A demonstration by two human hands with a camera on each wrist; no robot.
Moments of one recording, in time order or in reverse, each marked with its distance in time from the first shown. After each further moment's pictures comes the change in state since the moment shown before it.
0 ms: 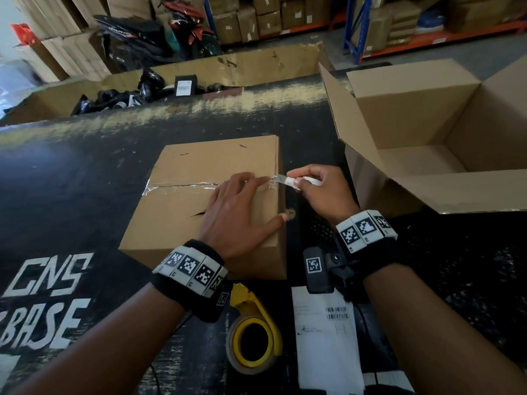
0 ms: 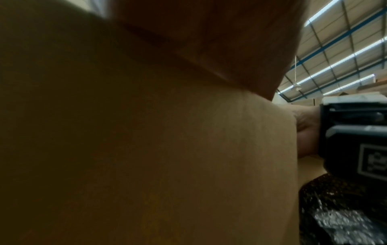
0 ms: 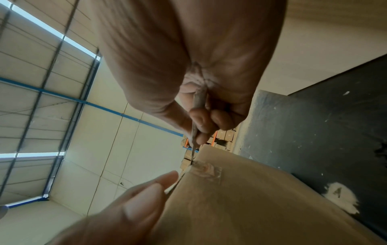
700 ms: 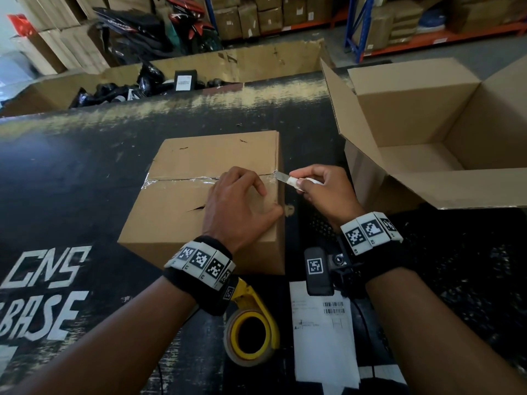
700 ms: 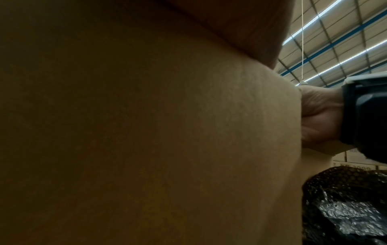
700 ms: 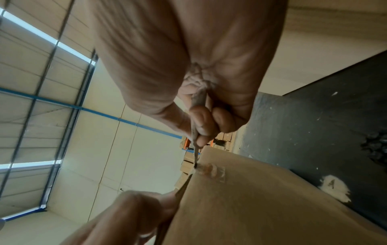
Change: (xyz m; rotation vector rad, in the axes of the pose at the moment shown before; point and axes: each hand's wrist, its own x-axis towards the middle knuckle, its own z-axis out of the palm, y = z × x) left_hand 0.000 0.005 0.008 -0.238 0.228 -0.002; right_hand -0.009 0.003 -0.004 0.038 -0.014 0.025
